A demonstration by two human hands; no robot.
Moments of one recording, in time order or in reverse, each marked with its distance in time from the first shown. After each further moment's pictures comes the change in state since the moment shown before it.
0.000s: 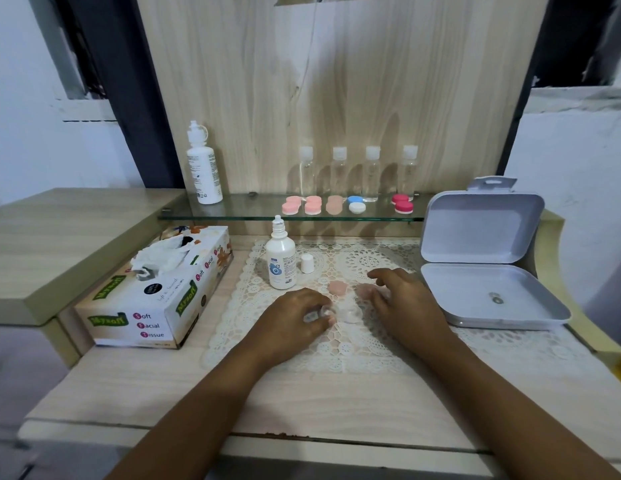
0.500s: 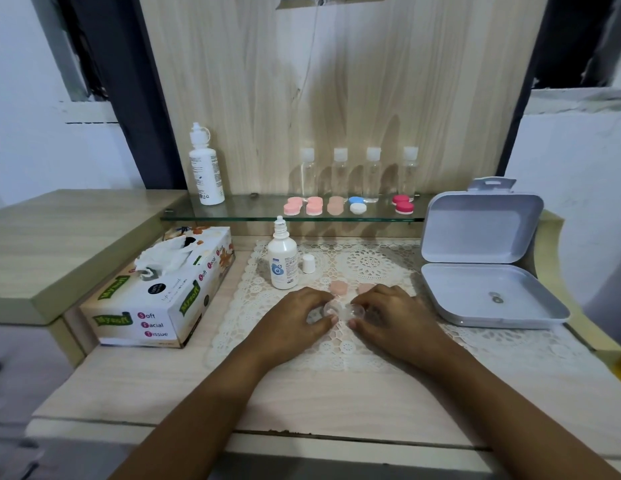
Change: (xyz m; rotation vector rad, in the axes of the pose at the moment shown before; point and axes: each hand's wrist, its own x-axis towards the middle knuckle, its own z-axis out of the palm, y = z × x) left_hand -0.001 0.001 0.000 0.035 -0.042 -0.039; right_hand -0.012 -0.013 -0.005 -0.054 -0.257 -0.083
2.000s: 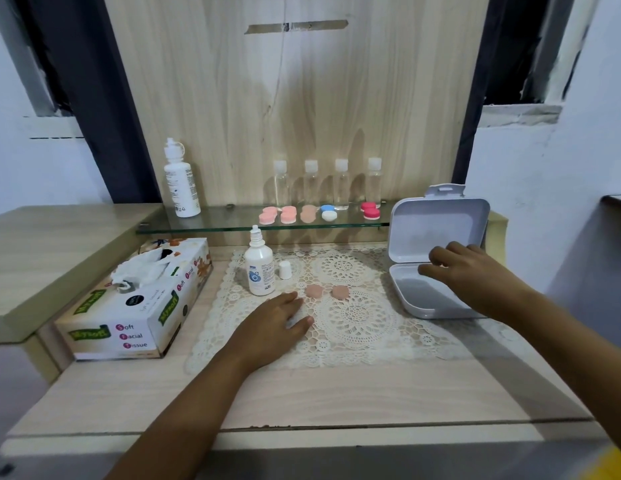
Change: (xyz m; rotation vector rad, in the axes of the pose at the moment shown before) left_hand 0.000 0.000 0.001 0.169 -0.159 -0.123; right_hand -0.018 0.111 -0.098 -0.816 0.139 -0.333
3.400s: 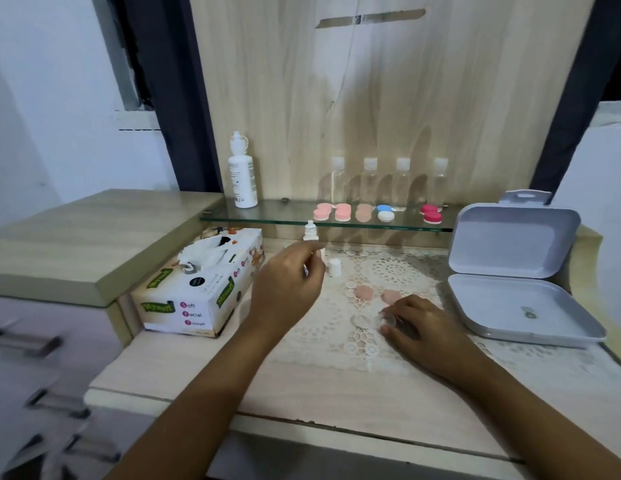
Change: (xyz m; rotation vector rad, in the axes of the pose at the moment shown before) left_hand -0.011 0.012 -0.053 -0.090 0.830 0.146; right_hand 0.039 -0.131 0.010 0.873 -0.018 0.254
